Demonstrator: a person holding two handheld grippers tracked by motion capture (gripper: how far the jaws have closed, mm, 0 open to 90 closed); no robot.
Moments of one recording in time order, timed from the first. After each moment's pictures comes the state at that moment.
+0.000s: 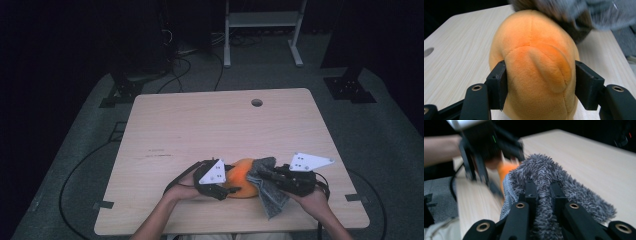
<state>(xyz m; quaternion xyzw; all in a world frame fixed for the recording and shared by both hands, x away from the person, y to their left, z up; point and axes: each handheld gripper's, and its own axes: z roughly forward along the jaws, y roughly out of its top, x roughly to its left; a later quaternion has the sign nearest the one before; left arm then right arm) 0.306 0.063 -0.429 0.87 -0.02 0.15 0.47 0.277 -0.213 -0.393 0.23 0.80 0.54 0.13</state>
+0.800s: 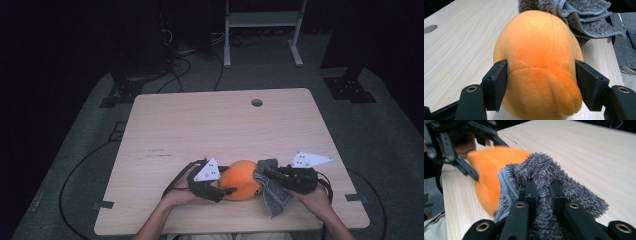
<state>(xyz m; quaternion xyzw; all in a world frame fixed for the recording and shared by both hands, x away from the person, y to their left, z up) 0.303 0.081 -0.428 0.87 0.09 0.12 0.47 0.292 -0.237 -0.425 0.29 0.80 0.51 0.11</state>
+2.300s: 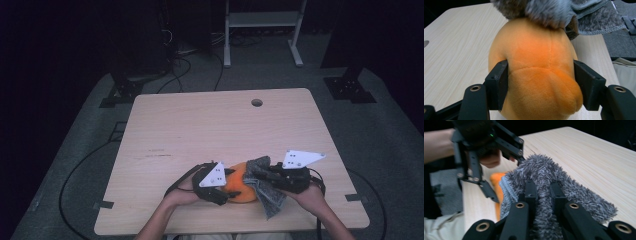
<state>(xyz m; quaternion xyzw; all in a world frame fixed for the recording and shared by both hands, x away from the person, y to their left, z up) 0.297 0.066 -0.421 0.88 0.03 0.13 0.46 0.288 -0.207 -0.396 0.21 0.82 0.52 0.11</state>
